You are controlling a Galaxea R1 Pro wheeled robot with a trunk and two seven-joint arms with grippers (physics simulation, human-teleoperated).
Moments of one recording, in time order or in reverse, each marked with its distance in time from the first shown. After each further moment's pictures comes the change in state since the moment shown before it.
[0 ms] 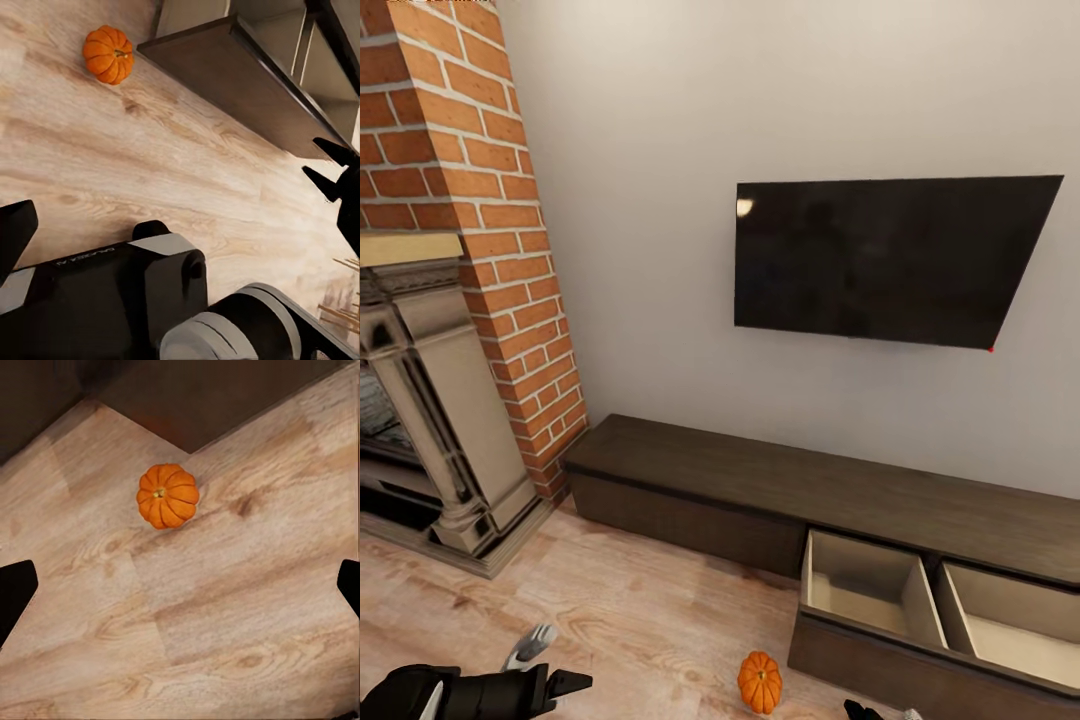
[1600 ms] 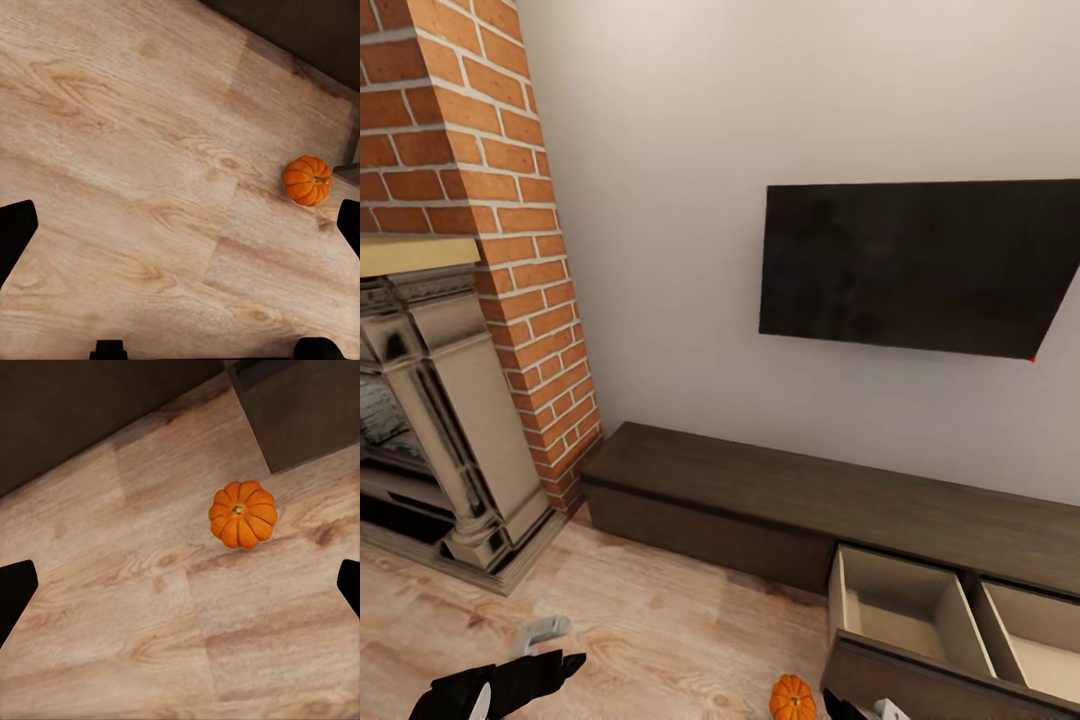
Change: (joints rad) left arm 0.000 -0.139 0.003 -0.008 0.018 -0.350 0.650; right arm 0.000 0.057 0.126 0.012 0.000 -0.190 0.000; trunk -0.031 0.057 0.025
